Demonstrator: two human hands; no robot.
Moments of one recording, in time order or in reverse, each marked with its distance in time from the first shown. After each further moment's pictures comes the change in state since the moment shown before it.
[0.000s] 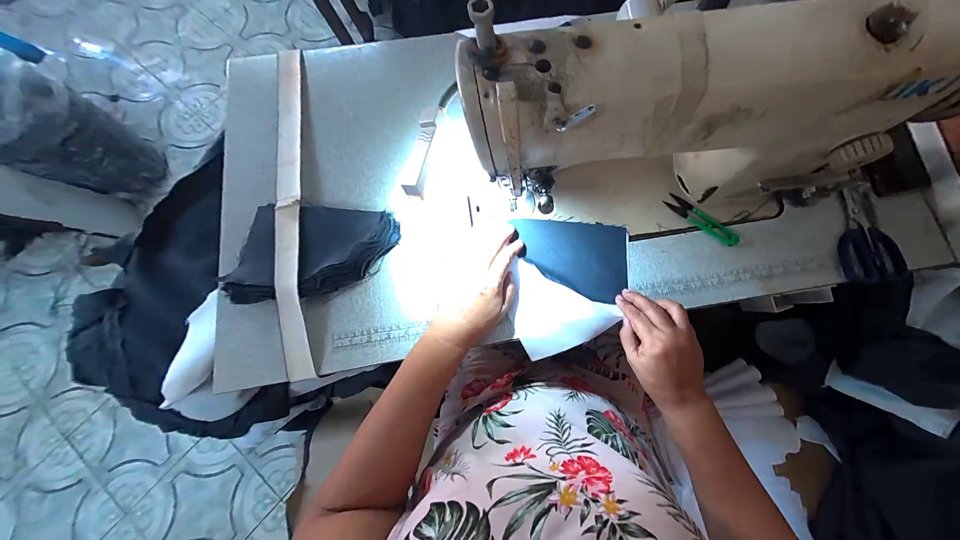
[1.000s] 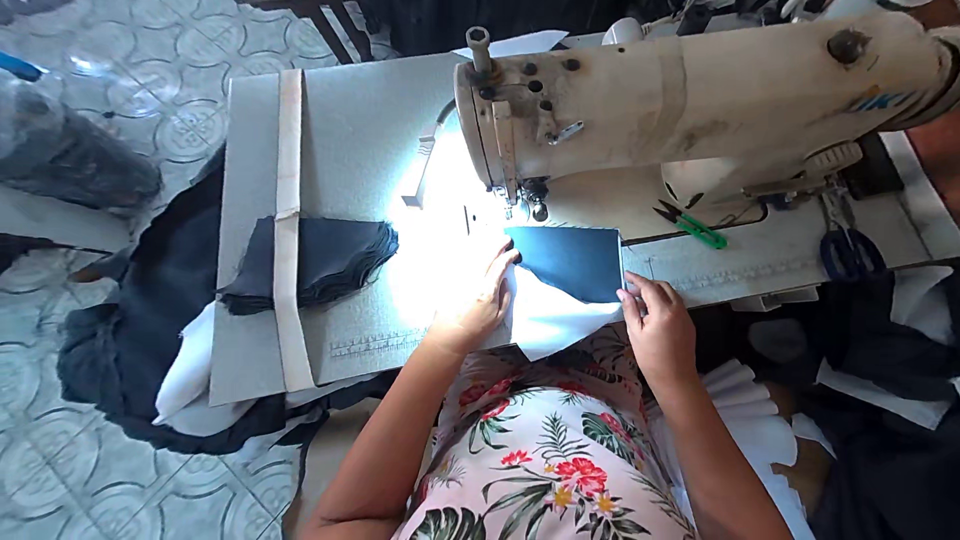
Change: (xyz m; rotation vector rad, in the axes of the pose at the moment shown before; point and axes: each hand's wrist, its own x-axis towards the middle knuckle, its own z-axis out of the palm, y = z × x) left_hand -0.002 -0.002 0.003 -0.043 0.014 0.016; right_hand 0.028 -0.008 -0.010 0.181 -0.022 0.292
